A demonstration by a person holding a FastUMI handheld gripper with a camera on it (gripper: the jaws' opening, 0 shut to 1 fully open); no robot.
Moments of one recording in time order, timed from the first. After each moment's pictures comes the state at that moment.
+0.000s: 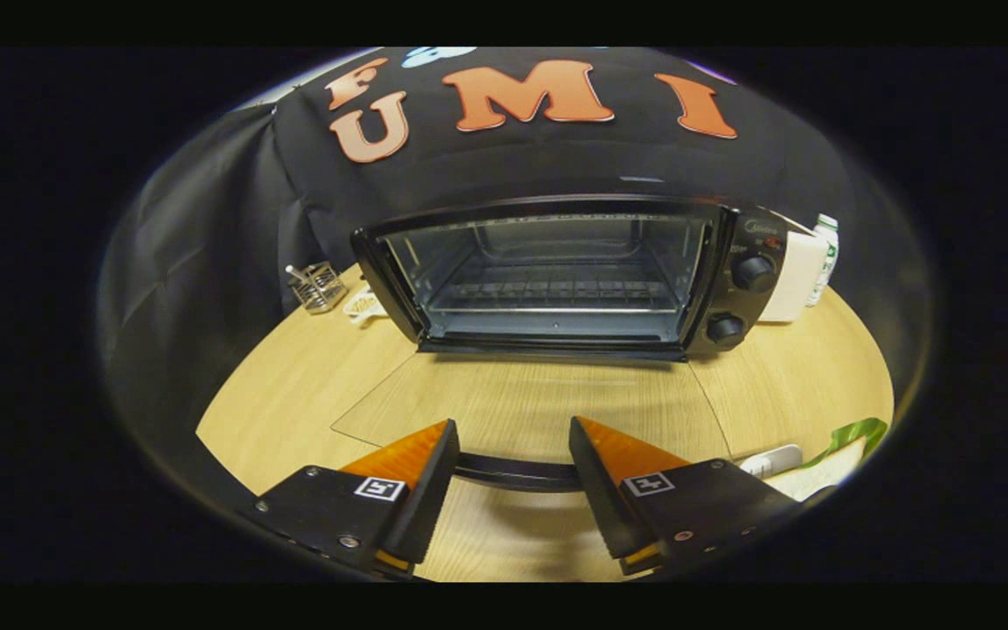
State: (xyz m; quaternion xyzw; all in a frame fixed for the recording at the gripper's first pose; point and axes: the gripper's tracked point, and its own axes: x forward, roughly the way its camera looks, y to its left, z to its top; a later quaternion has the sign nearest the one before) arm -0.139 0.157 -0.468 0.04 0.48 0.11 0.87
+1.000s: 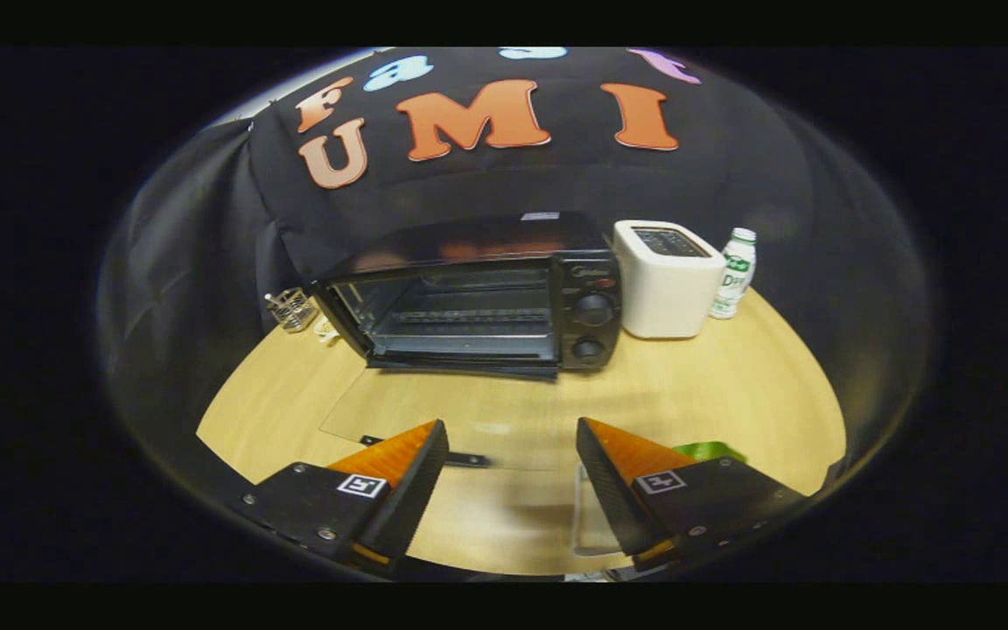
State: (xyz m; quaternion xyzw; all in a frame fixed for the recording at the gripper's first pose) arm -0.146 0.023 -0.384 0.03 0.45 0.05 0.89
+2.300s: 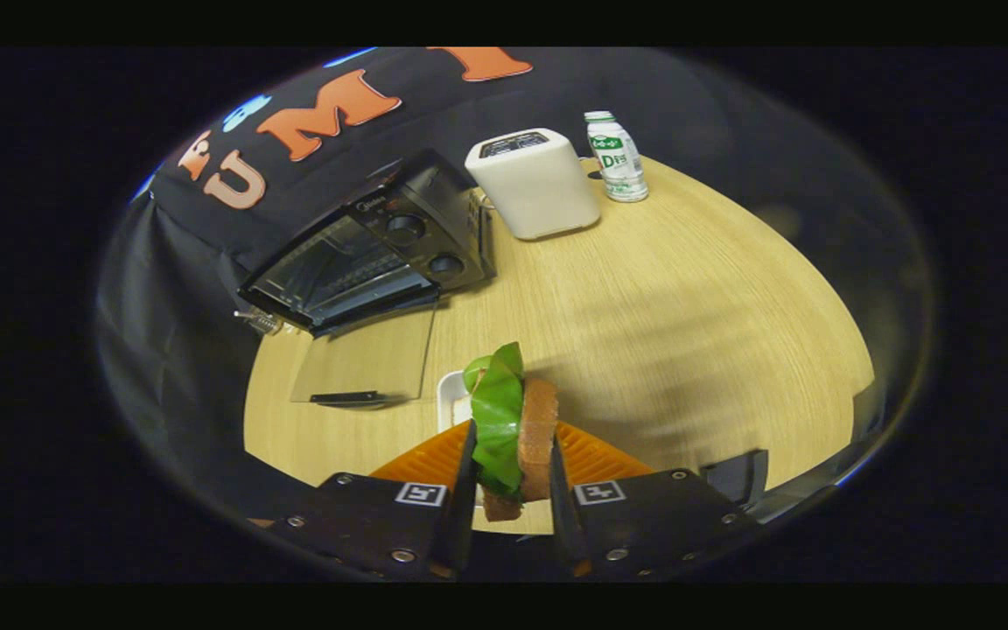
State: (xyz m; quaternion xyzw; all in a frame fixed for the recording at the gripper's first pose) arm -0.209 -0.062 -0.428 0.18 0.57 0.02 0.80
